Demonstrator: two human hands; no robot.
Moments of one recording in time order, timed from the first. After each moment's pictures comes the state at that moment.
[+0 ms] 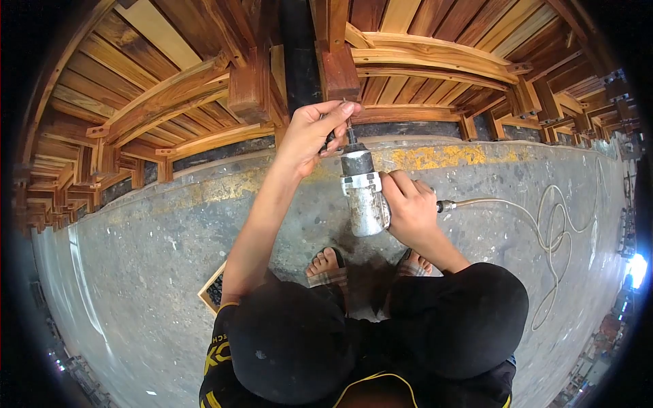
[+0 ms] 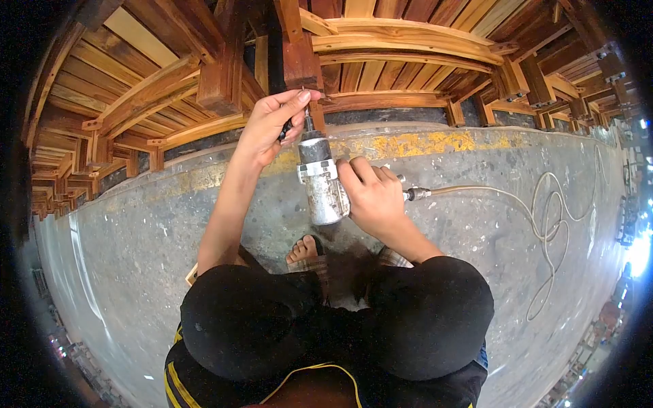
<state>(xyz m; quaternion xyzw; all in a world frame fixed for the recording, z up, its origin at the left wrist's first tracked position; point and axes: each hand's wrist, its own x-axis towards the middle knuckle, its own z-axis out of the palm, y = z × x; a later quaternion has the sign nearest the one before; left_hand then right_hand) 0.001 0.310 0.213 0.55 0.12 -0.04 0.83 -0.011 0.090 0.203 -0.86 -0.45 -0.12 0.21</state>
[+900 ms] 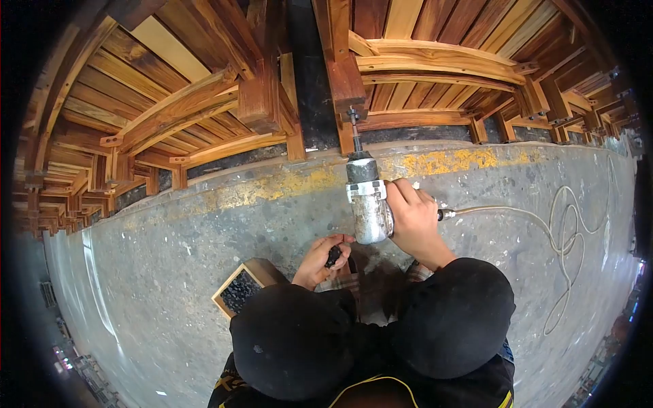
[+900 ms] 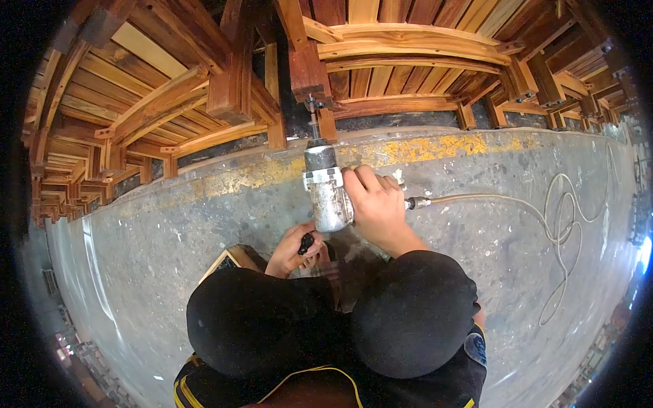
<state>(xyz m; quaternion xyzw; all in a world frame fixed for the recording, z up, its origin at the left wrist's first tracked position) -0.170 0.255 0.083 0.29 0.30 -0.17 0.89 -0.018 0.096 0.202 -0.87 -0.42 -0.09 0.26</state>
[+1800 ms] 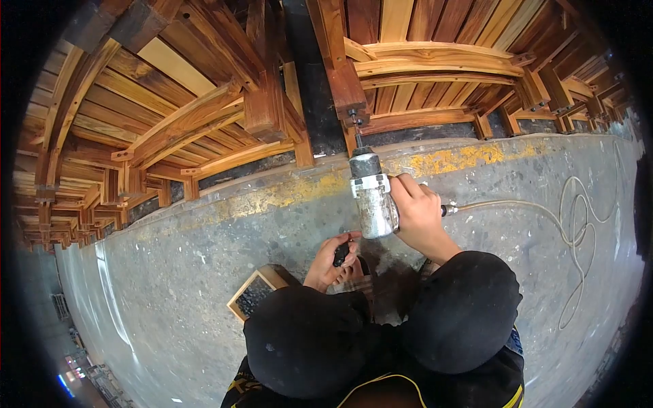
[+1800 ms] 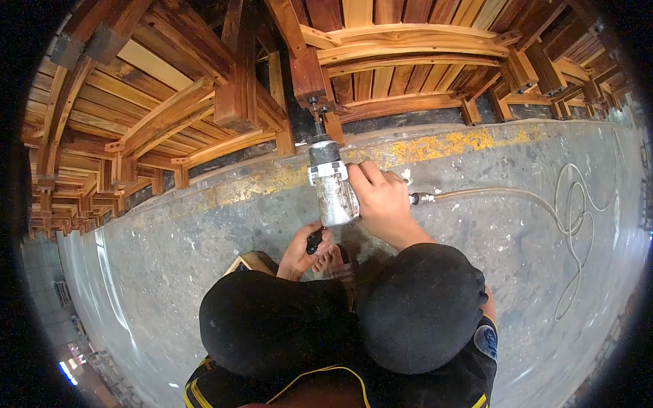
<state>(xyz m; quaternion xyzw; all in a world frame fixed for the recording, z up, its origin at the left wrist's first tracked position) -0.170 0.262 0.070 0.21 0.25 -0.12 0.94 -0.015 0.105 0.204 -0.87 -0.40 -0.07 0.28</state>
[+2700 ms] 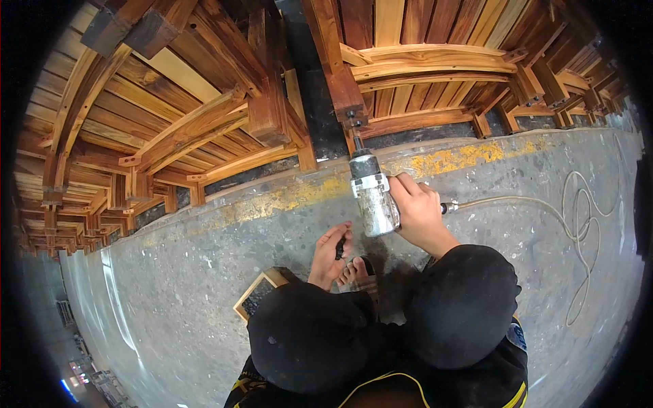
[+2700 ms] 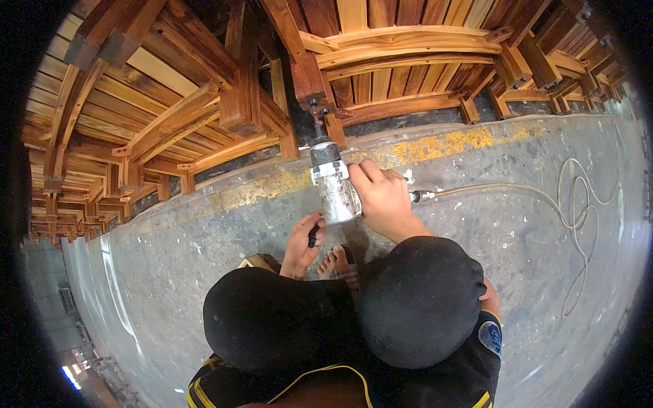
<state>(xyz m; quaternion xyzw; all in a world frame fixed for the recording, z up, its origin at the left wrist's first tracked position) -0.162 0.266 0.078 0.29 0.29 0.00 0.91 -0.015 0.104 0.197 -0.87 -0.40 -0.07 0.28</state>
